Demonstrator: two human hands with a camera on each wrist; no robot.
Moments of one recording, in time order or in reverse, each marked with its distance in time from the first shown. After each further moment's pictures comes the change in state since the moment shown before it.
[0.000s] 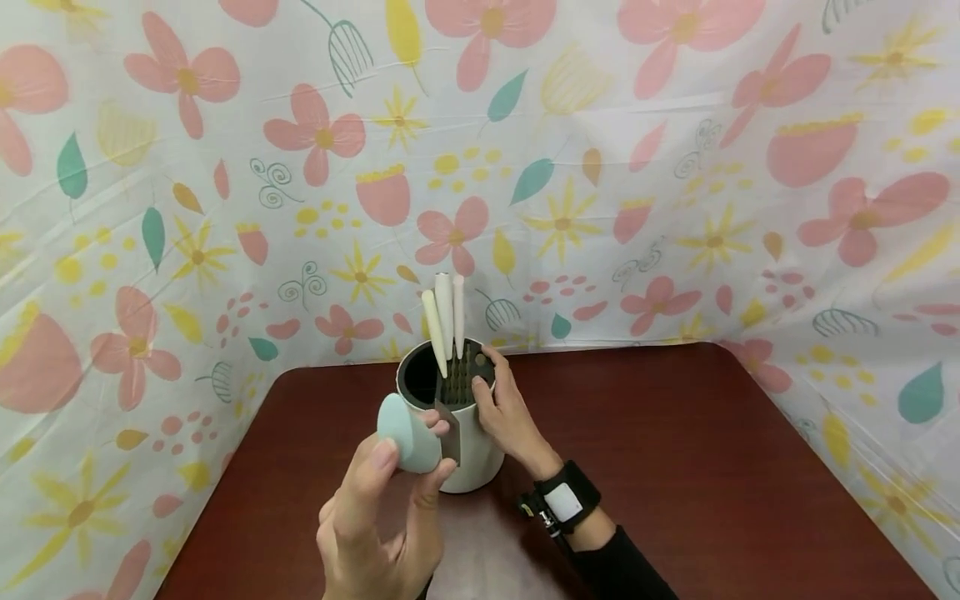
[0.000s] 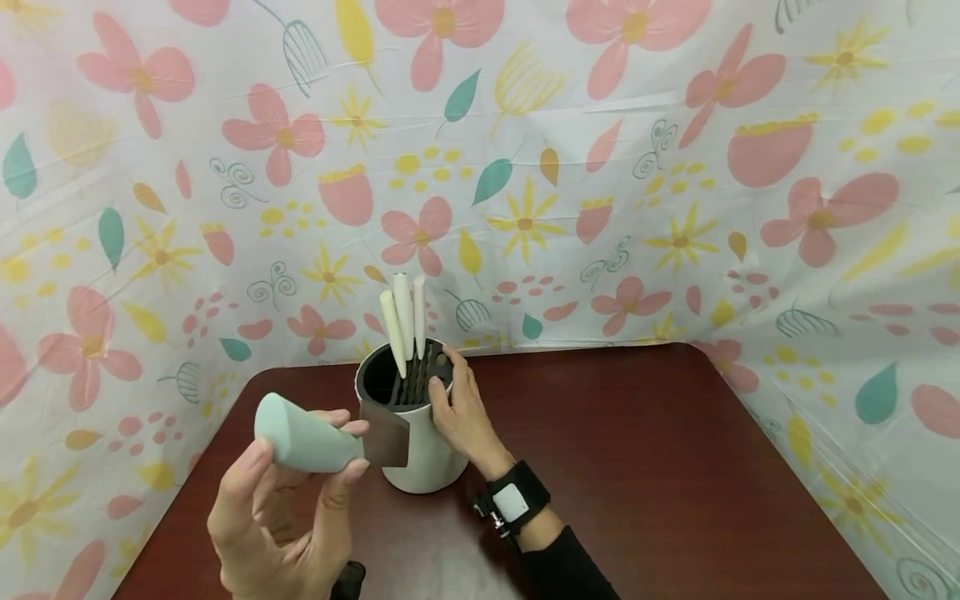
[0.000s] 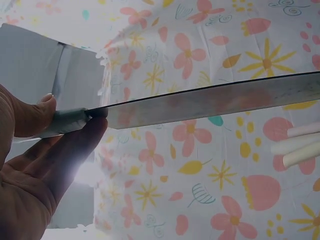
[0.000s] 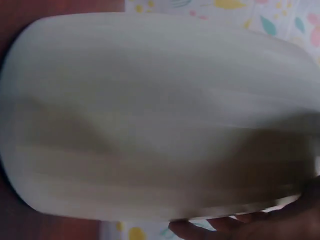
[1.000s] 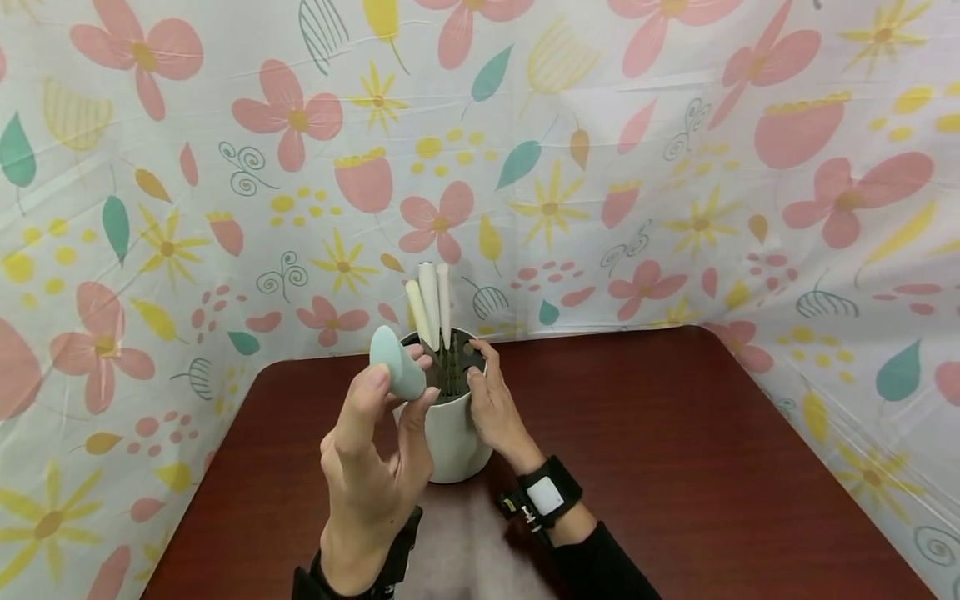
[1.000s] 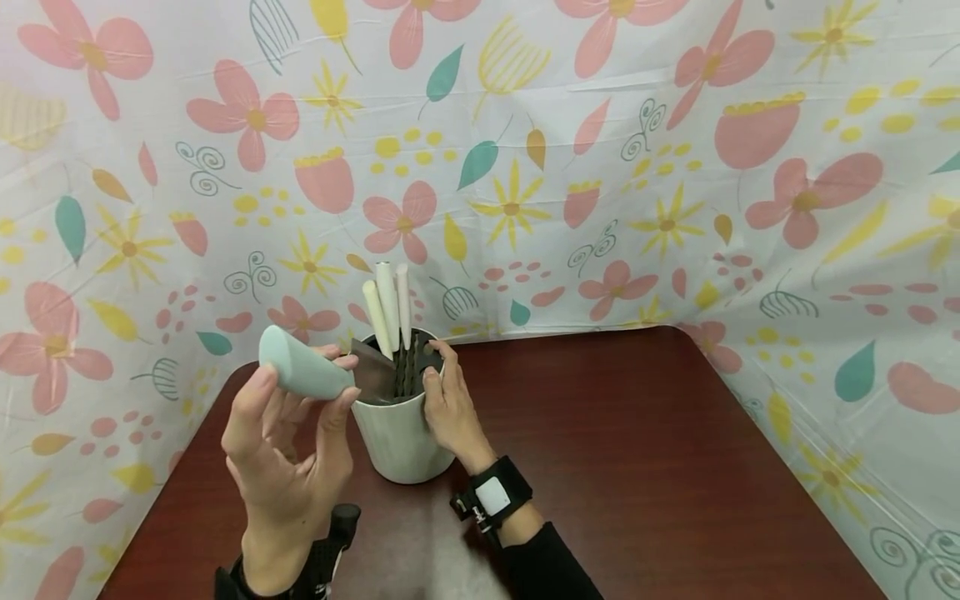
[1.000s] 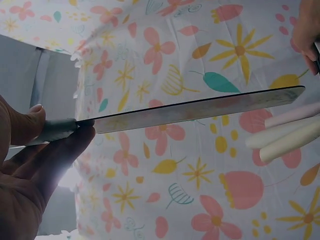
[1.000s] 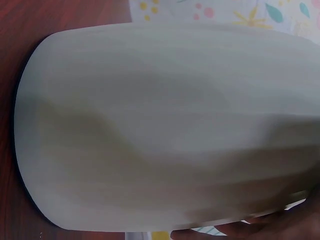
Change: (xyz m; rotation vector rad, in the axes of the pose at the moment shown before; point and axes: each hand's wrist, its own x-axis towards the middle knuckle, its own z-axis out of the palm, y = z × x) left_hand -0.008 -0.031 0.004 0.197 -0.129 -0.105; right_hand -0.002 0.009 0.014 0.038 0.090 0.087
